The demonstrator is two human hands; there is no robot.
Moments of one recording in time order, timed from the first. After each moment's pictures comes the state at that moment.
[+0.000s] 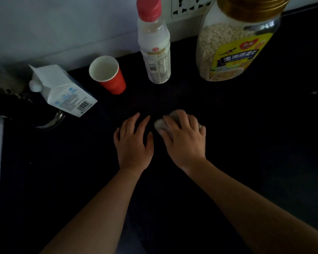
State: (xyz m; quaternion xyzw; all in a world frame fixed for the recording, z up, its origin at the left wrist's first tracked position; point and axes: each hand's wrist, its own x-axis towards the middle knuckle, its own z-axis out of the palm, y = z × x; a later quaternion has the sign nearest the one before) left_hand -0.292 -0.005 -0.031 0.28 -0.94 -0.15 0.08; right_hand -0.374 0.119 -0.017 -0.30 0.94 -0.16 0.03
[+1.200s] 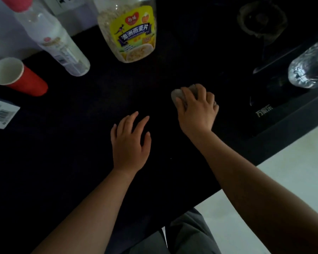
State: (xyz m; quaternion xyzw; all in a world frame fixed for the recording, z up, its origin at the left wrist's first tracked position) left_hand -0.309 0.135 -0.031 0.10 -0.98 -0.18 0.04; right_hand -0.426 0.295 -0.020 -0.04 0.99 -0.16 0.00
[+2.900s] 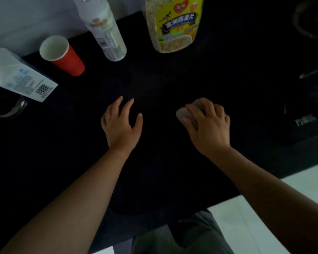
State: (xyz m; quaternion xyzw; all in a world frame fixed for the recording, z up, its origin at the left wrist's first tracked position) left_hand -0.297 0.067 -0.029 0.28 -0.94 -0.19 0.07; right_hand -0.376 0.279 -0.010 -0.22 0.96 -0.14 0.06
